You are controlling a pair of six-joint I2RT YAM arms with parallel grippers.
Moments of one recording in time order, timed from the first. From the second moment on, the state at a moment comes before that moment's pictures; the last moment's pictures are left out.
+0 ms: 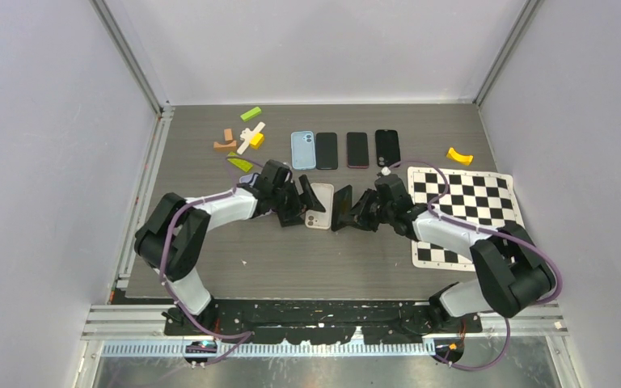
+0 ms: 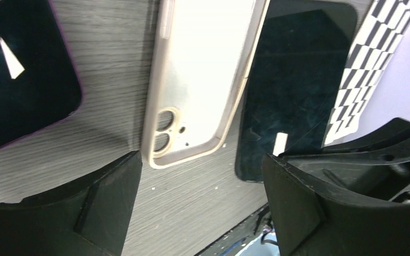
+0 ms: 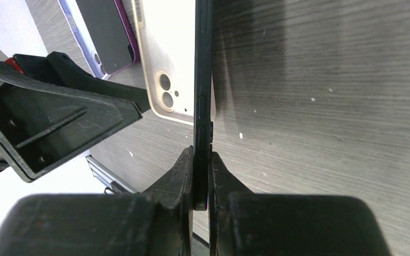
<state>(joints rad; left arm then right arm) -0.56 1.70 0.93 -0.10 0.33 -0.95 0.50 1.41 0.63 0.02 -0.27 1.00</state>
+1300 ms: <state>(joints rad) 0.12 1.30 0.85 -0.75 -0.18 -0.61 0.48 1.17 0.62 -0.12 -0.14 0.81</state>
